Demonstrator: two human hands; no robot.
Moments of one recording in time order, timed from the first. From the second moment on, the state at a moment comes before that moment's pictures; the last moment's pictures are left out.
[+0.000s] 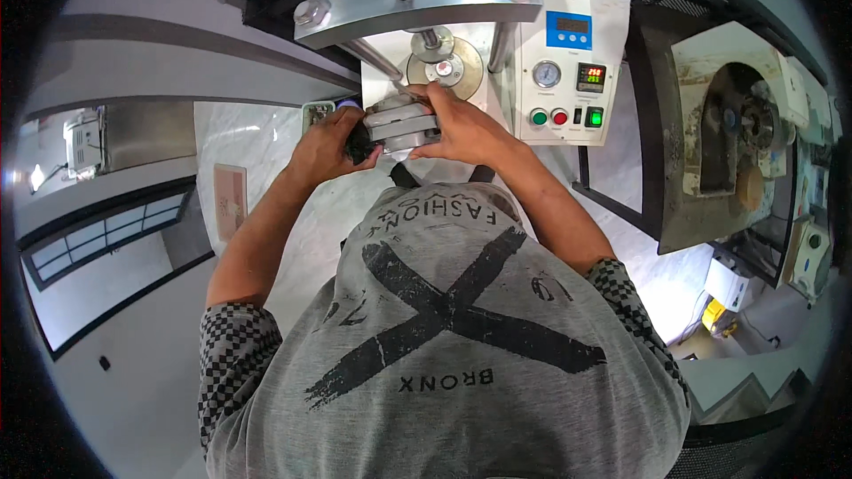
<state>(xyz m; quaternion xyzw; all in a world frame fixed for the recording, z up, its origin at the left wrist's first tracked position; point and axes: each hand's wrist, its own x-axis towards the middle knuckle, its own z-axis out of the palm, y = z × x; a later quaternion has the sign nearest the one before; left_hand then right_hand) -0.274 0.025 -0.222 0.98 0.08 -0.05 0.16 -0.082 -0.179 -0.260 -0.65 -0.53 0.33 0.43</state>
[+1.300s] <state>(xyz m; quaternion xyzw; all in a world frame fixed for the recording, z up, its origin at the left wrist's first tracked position) -0.286 -0.042 -0.248 0.42 0.50 0.04 0.75 -0.116 -0.186 -0.286 -0.50 -0.75 0.01 0.44</state>
